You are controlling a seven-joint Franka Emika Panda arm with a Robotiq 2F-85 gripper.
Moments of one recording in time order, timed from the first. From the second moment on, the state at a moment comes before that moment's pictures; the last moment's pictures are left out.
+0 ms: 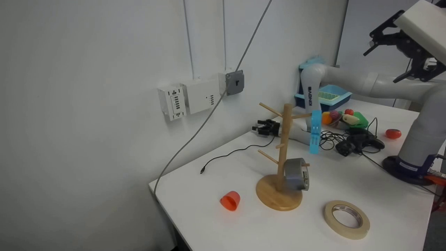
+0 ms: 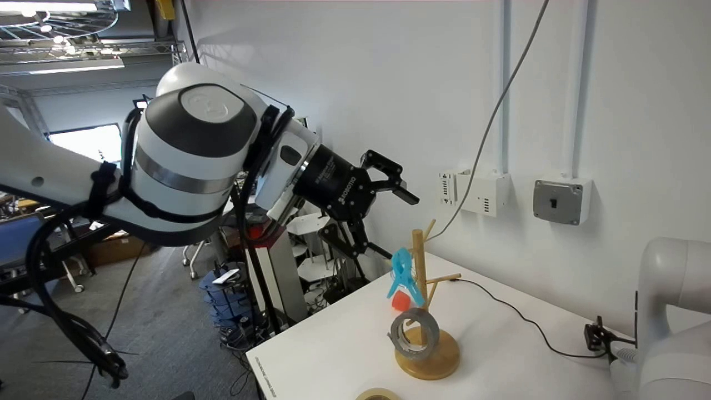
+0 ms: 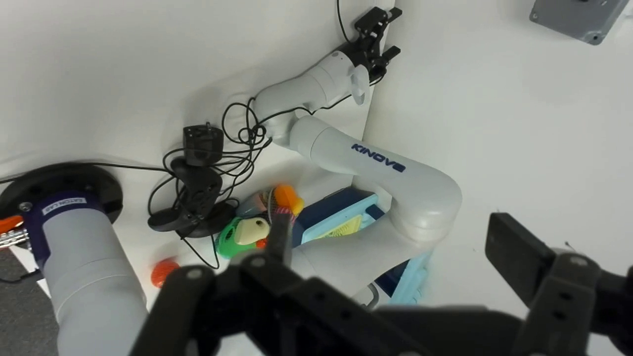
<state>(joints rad) -0.07 -0.35 -0.09 -2.48 -1.04 2.76 2.28</state>
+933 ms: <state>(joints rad) -0.10 -0.42 -0.02 -2.49 -0.82 2.58 2.08</state>
